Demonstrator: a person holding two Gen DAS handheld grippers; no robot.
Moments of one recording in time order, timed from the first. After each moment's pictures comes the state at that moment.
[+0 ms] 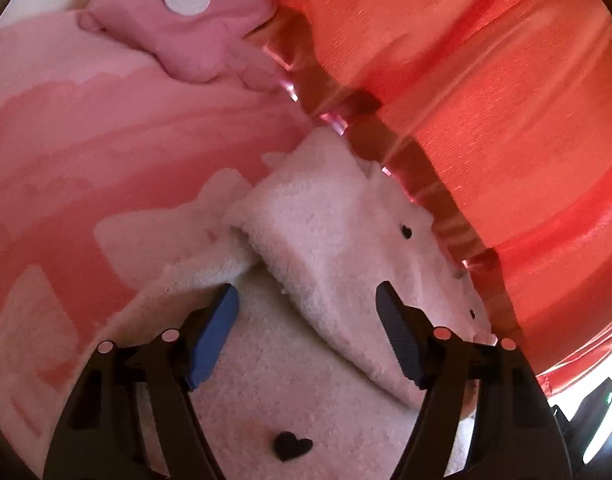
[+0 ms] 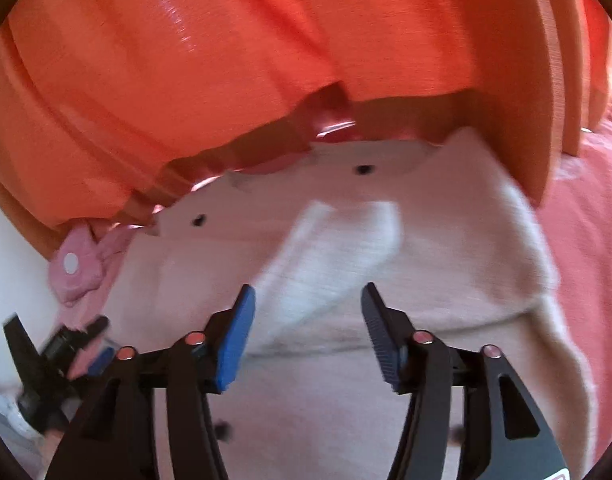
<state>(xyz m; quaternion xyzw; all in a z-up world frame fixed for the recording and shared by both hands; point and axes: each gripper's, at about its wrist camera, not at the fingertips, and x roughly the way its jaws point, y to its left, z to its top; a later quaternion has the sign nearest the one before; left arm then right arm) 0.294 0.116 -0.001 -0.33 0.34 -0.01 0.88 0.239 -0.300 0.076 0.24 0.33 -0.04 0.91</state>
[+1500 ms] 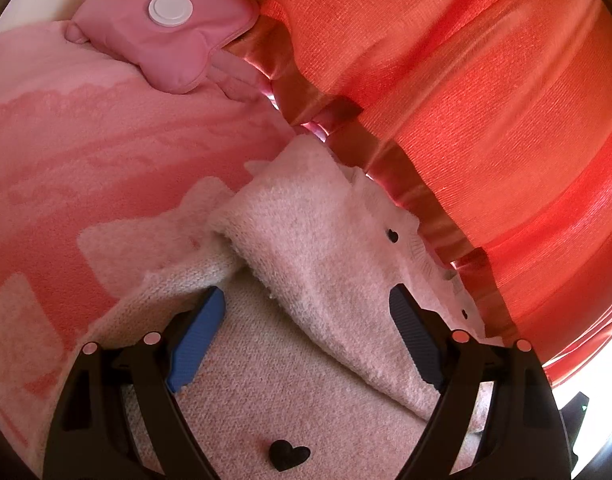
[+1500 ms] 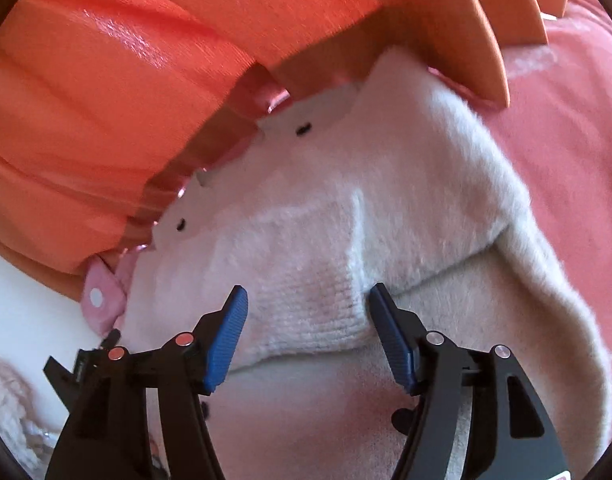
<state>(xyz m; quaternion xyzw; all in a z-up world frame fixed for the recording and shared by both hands) 0.298 0.115 -0.007 -0.33 0.32 -0.04 0.89 0.195 -0.373 0.029 0.36 0.35 -0.03 0.86</state>
